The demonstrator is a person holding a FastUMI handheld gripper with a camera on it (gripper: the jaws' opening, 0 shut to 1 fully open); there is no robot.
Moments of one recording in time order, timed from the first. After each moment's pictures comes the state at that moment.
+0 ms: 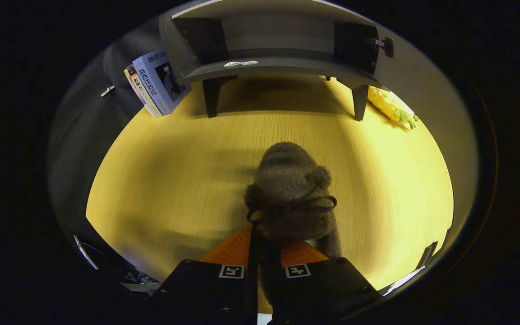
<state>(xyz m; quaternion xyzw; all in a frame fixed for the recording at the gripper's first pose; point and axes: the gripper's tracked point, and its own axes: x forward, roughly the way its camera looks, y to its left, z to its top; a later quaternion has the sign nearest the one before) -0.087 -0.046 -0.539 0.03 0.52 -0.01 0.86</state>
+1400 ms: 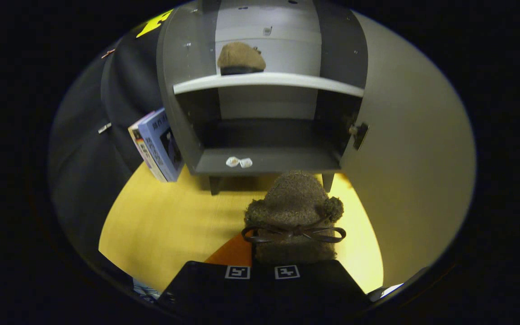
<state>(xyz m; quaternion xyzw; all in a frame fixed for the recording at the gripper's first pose) -0.011 -0.044 -0.355 0.01 0.37 -0.07 0.93</state>
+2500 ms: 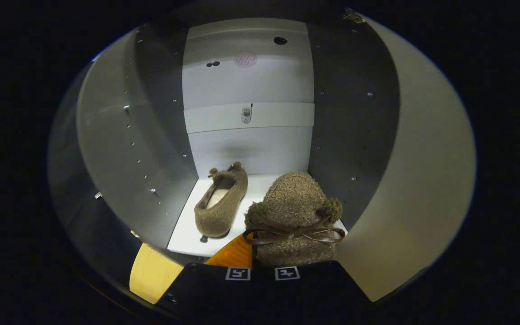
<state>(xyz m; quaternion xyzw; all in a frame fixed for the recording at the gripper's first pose) 0.189 -0.093 -0.157 0.02 0.27 -0.09 0.96</state>
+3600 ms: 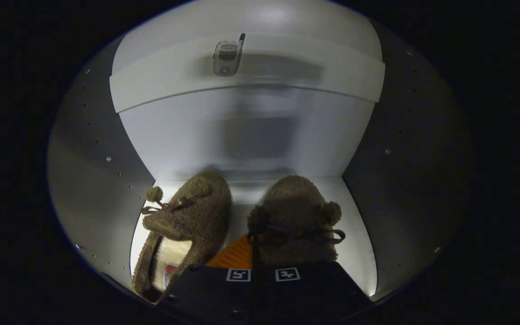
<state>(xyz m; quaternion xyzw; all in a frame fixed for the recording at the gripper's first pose) 0.359 -0.125 -0.250 0.02 0.39 -0.08 0.92</state>
